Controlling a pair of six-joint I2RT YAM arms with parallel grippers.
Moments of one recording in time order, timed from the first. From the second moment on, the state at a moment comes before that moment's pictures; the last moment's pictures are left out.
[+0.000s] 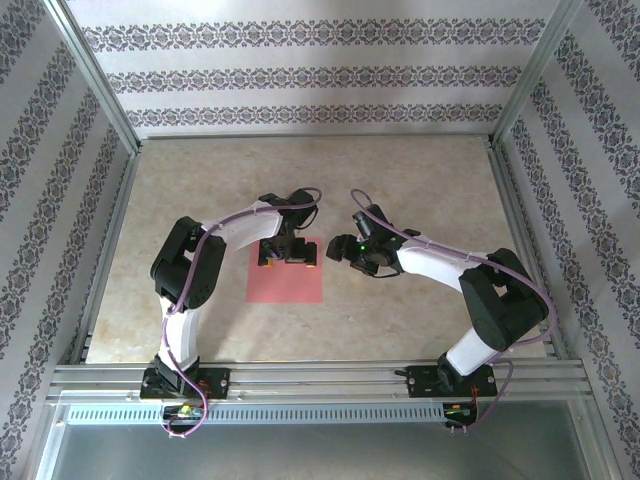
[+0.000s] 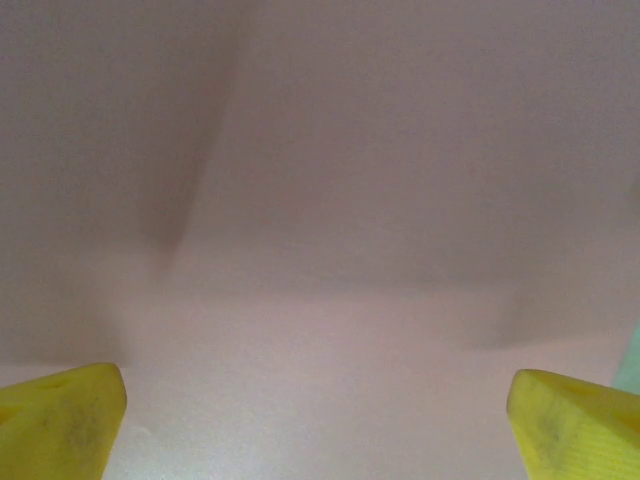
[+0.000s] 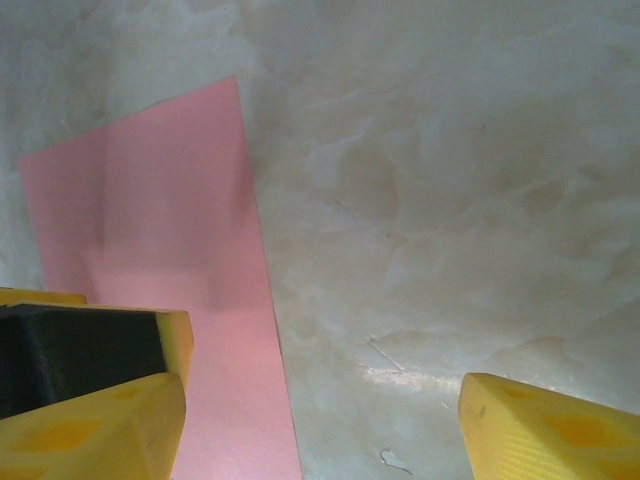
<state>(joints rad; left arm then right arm) -0.58 2.00 1.44 -0.94 0.05 -0.60 0.55 1.60 0.87 -0.27 -0.25 0.90</state>
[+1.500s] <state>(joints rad) -0.53 1.72 1.25 -0.60 0.42 -0.66 0.39 1.46 0.80 -0.17 -0.32 0.85</state>
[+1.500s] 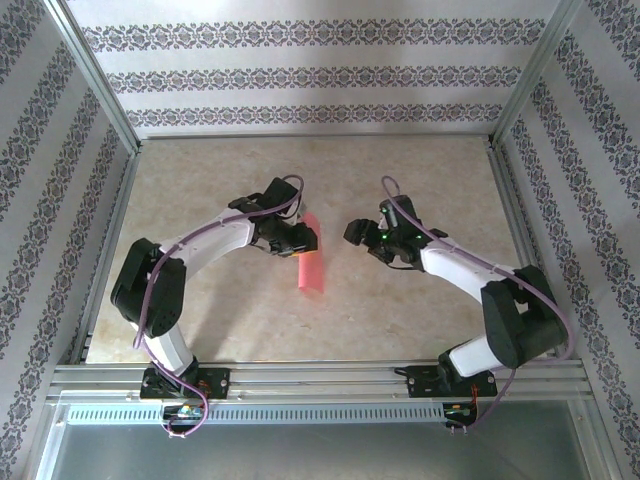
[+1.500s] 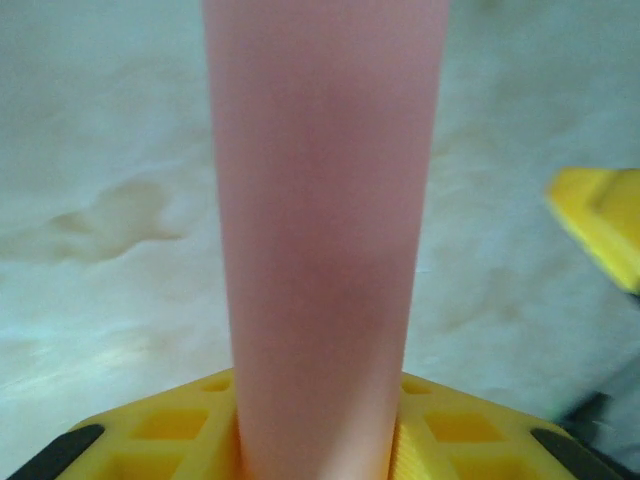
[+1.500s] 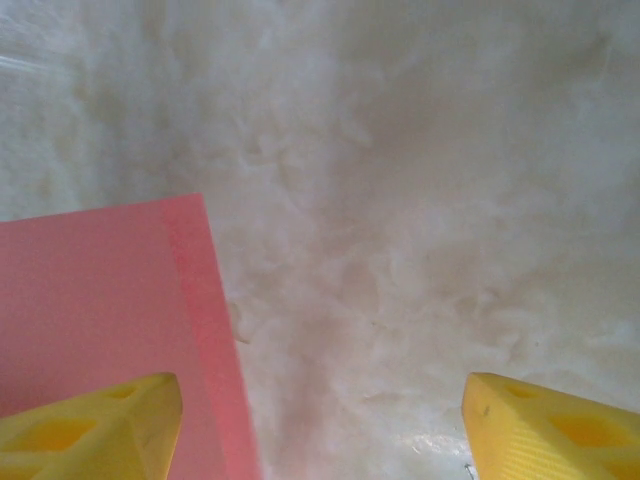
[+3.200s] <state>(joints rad) -0.45 1.98 1.24 -0.52 0.43 -0.70 0.45 1.58 0.80 -0.10 -0.40 0.79</state>
